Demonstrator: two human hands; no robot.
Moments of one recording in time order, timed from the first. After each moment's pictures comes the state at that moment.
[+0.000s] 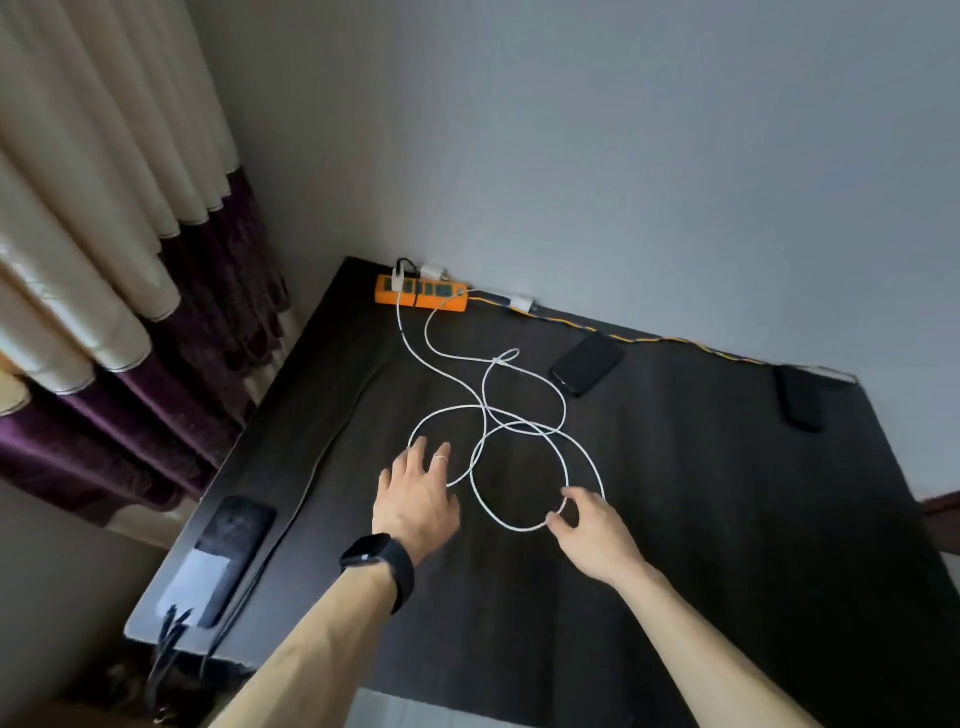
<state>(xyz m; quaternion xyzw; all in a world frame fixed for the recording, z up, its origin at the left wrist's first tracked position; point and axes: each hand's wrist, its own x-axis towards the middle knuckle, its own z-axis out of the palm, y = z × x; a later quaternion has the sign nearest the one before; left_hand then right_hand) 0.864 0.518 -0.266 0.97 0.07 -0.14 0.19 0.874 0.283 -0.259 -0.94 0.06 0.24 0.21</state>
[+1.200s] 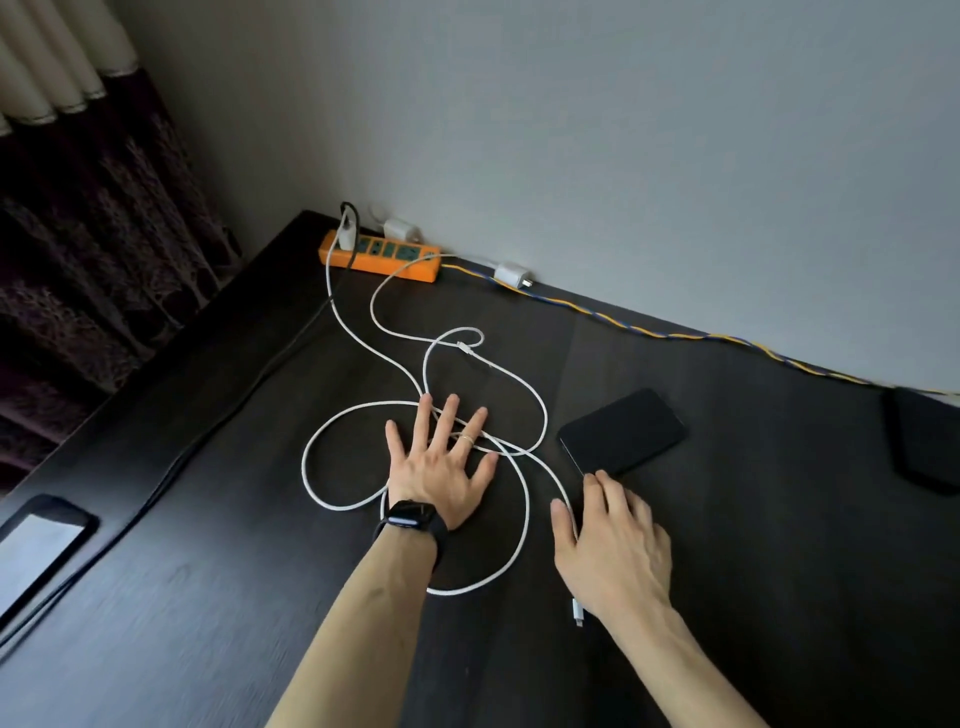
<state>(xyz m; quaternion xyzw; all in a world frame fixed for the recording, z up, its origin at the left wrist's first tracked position) 1.011 0.391 -0.421 0.99 0.11 -0.06 0.09 0.989 0.189 -0.377 -0.99 -0.04 0.11 0.00</state>
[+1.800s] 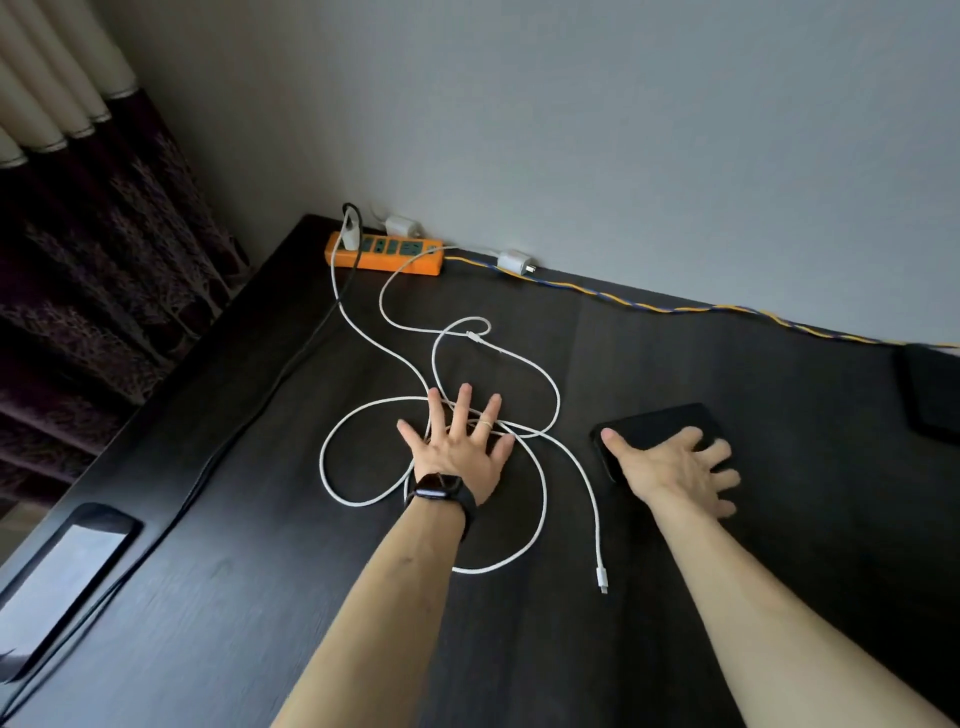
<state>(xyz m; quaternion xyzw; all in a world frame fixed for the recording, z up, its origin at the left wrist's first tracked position) 1.016 0.387 -0.411 0.98 0.12 -0.13 0.06 1.055 0.177 -0.364 -0.93 0.32 0.14 0.14</state>
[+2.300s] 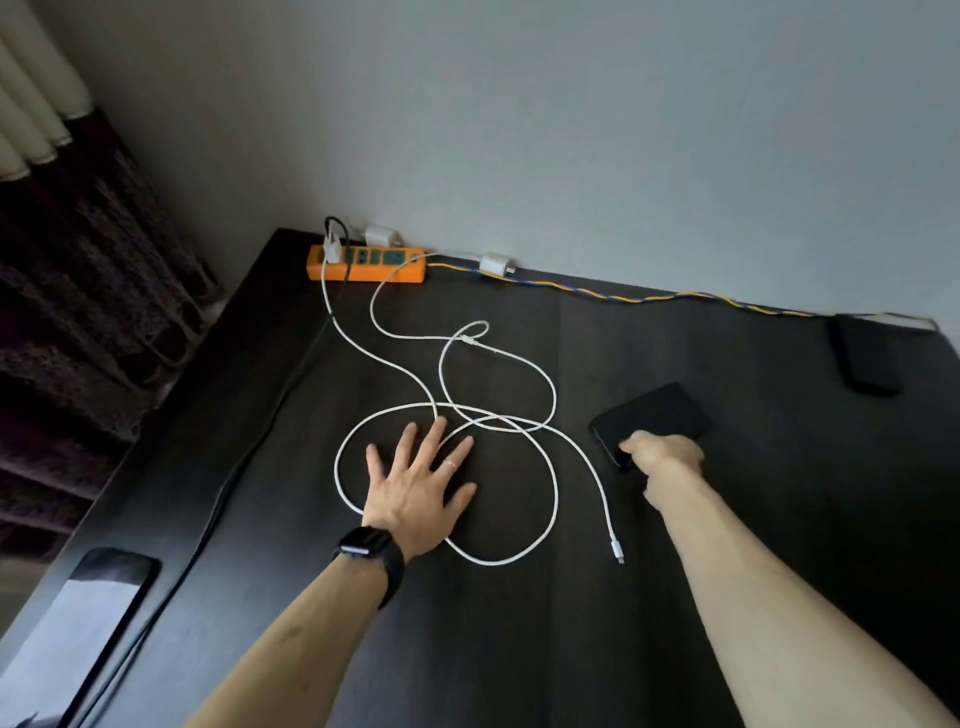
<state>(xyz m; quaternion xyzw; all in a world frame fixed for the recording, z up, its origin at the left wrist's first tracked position) 0.955 0.466 -0.409 0.99 -0.04 -0.10 0.10 1.041 0.190 -0.353 -0.75 0.51 0.12 0.40</state>
